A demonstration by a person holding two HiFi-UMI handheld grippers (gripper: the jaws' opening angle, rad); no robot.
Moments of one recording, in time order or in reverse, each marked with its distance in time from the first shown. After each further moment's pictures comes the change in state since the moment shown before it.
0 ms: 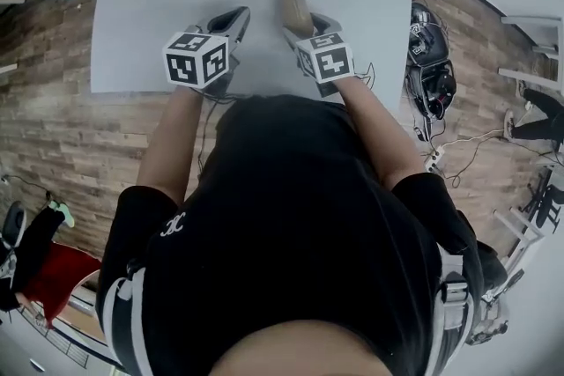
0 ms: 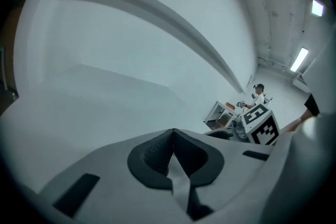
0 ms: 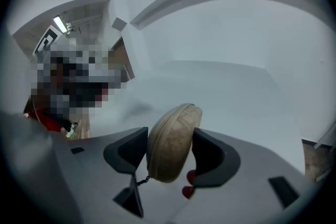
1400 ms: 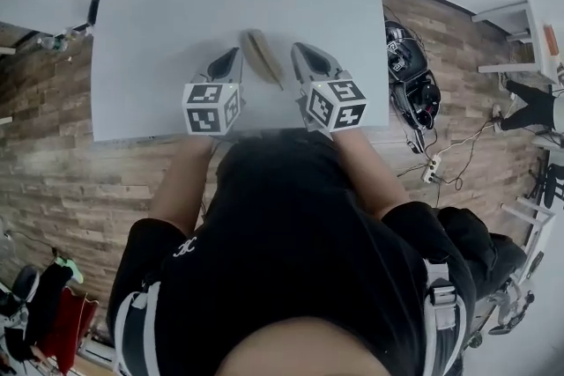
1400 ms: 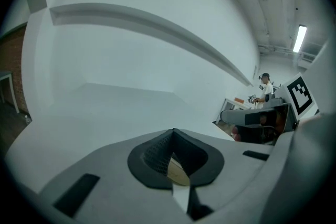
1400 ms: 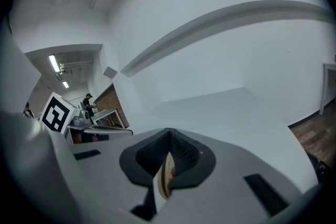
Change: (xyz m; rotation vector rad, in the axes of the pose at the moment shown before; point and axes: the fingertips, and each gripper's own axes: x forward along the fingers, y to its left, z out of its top) left arm -0.017 -0.002 0.011 0.116 -0.059 0.125; right arm -0.084 0.009 0.074 0.249 -0.448 -0.067
